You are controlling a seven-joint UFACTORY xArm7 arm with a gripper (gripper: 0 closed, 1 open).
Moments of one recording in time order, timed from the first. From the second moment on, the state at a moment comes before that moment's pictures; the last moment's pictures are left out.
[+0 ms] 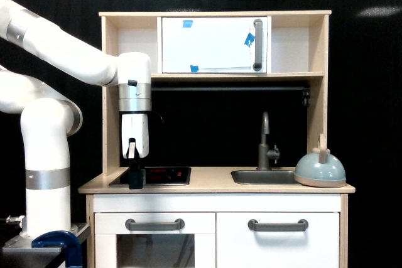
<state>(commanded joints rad) -0.02 -0.99 0.01 0.11 0.02 1.04 -0.07</state>
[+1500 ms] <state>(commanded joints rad) 0.14 -0.34 -0.20 0.62 0.03 0.85 -0.63</state>
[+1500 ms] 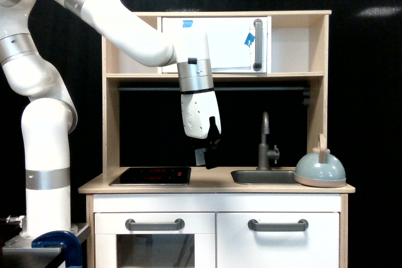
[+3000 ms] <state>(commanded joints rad) 0.00 0.30 -0.27 1.41 0.59 1.19 -1.62</state>
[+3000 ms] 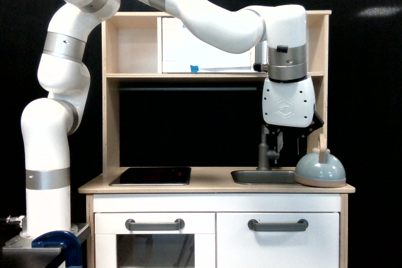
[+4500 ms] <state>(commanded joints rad) -0.11 0.60 -0.01 1.82 0.69 1.28 -1.57</state>
